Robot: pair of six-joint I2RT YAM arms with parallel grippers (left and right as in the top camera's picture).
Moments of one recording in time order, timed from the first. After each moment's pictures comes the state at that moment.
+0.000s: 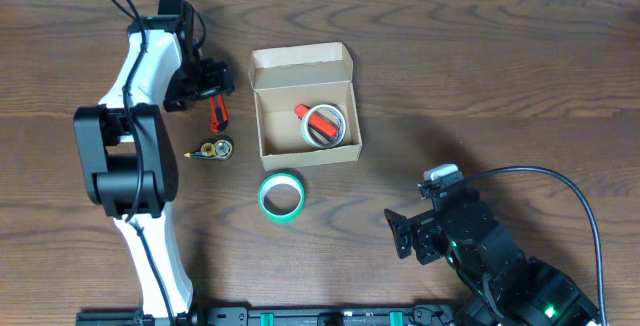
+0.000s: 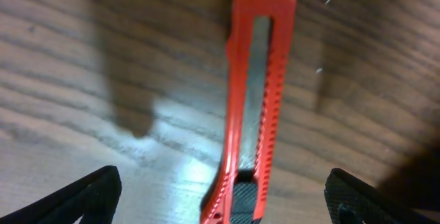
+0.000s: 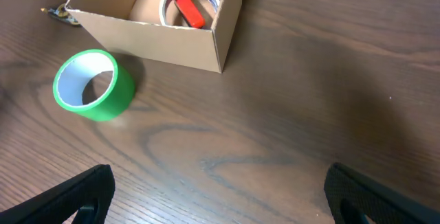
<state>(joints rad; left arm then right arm) 0.01 2.24 1.79 -0.96 0.15 -0.24 0.74 0.61 0.71 -0.86 0.20 0.33</state>
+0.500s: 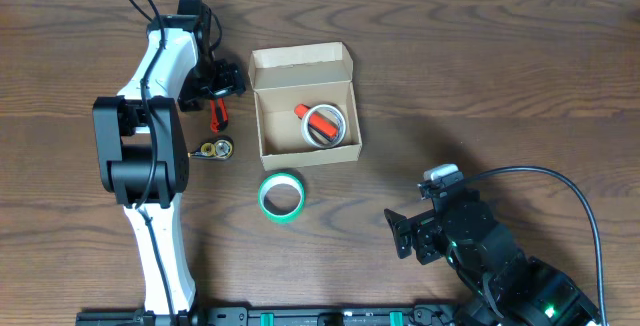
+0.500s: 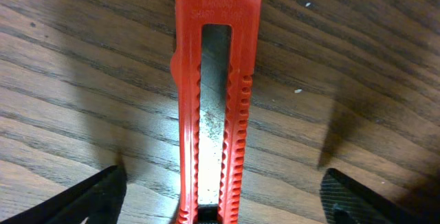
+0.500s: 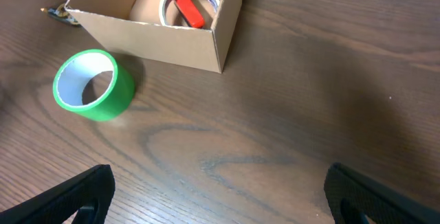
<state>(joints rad) -0.03 2.32 1.85 -0.97 0.14 -0.29 0.74 0.61 0.71 -0.86 0.20 0.33</state>
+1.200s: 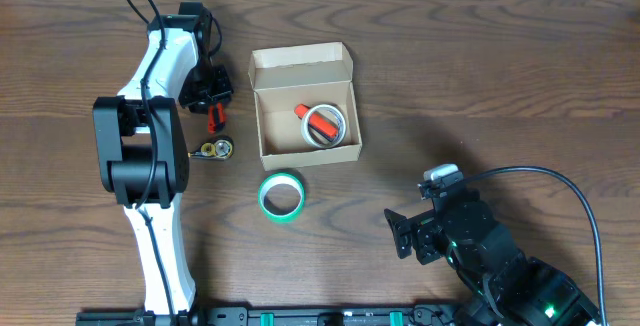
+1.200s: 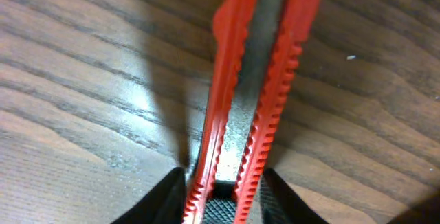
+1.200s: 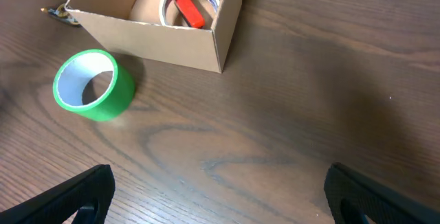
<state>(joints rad) -0.03 2.32 1.85 -1.04 0.09 -0.31 0.74 0.61 0.71 -0.86 0.20 0.33</state>
